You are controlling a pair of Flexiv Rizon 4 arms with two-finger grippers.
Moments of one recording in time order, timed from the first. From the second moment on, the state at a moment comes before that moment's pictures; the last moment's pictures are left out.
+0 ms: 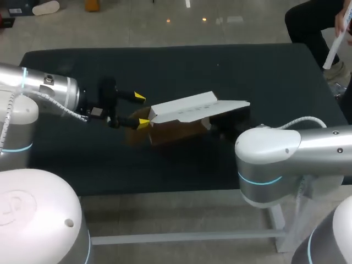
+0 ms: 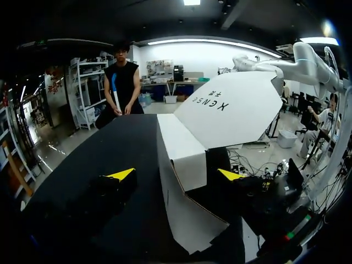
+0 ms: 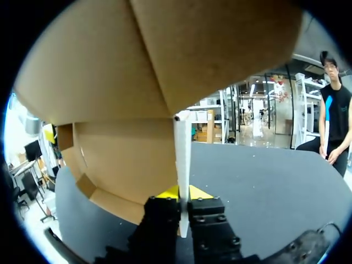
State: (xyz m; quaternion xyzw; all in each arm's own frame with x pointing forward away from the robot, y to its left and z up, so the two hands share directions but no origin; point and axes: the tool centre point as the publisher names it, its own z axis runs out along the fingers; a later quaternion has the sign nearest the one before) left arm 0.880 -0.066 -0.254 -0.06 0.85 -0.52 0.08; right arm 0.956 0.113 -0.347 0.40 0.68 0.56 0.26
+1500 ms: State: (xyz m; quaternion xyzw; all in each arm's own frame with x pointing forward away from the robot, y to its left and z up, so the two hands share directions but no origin) left arm 0.873 -0.011 -0.246 0.03 0.91 -0.38 0.14; right arm 0.968 0.079 -0.335 0.40 0.73 0.55 0.08
